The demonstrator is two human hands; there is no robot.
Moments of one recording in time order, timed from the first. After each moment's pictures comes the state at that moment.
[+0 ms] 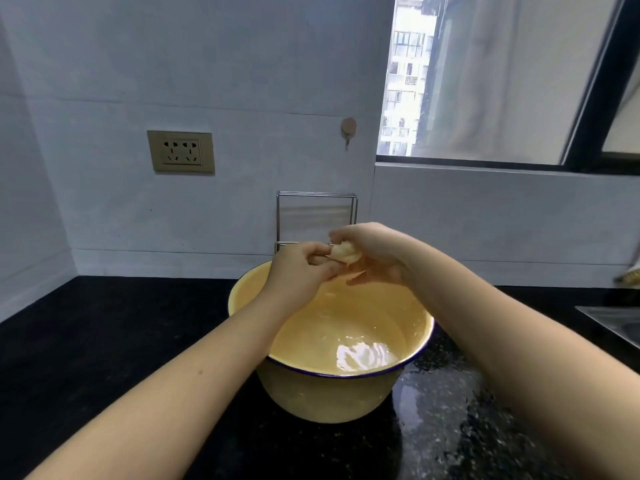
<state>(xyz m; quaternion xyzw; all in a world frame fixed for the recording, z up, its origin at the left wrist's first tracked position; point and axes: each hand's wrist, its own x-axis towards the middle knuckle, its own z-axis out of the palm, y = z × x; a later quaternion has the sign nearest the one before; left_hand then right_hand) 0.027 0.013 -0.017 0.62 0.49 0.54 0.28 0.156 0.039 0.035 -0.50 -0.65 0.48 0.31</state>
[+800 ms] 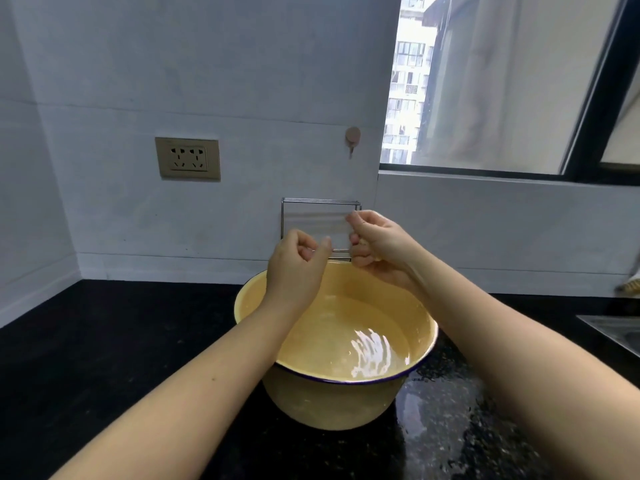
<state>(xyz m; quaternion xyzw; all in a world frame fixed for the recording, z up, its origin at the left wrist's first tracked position) 0.023 0.021 -0.019 0.56 0.52 0.63 0.14 0.161 0.051 0.030 -0.32 -0.55 0.60 0.48</state>
